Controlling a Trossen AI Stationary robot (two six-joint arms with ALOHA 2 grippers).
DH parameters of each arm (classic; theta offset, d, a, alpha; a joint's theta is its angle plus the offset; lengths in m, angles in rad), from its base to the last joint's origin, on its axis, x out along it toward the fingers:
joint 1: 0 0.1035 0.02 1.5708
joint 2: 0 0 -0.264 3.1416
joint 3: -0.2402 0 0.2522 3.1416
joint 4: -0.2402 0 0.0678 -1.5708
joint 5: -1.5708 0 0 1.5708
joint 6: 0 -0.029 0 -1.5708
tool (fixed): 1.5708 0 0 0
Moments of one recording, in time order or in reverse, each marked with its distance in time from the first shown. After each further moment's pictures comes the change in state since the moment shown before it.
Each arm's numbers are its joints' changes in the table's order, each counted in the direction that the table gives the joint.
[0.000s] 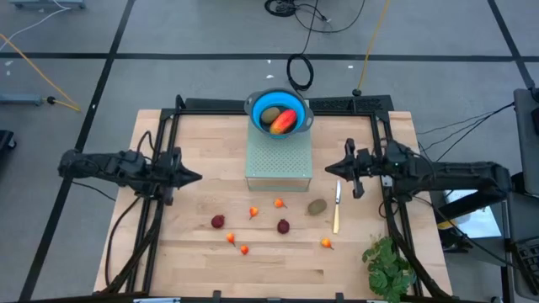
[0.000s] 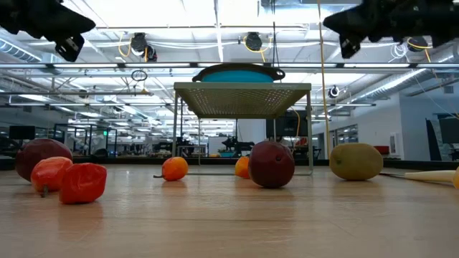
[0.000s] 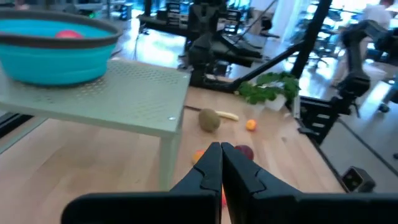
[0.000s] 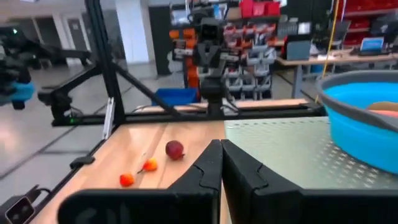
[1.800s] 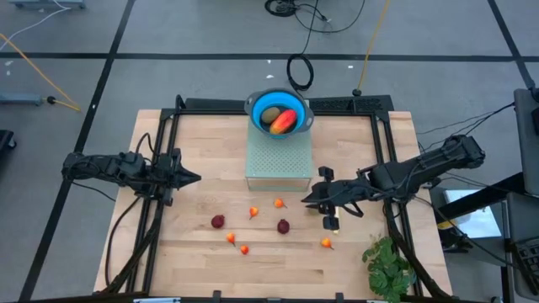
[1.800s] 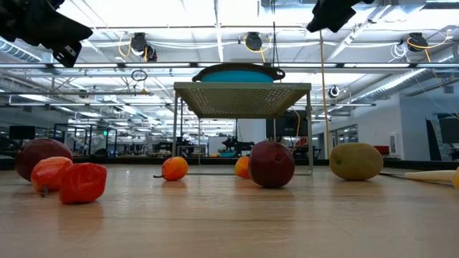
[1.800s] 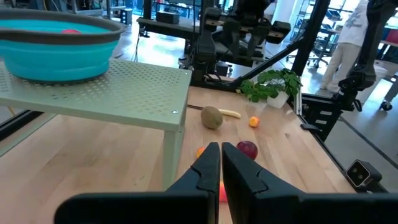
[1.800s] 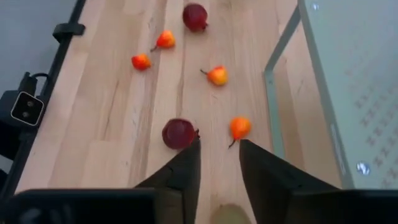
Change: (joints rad) left arm 0.000 0.077 0.051 -0.016 0.004 -0.025; right arm 0.465 -0.660 -0.710 -0.827 -0.397 -0.169
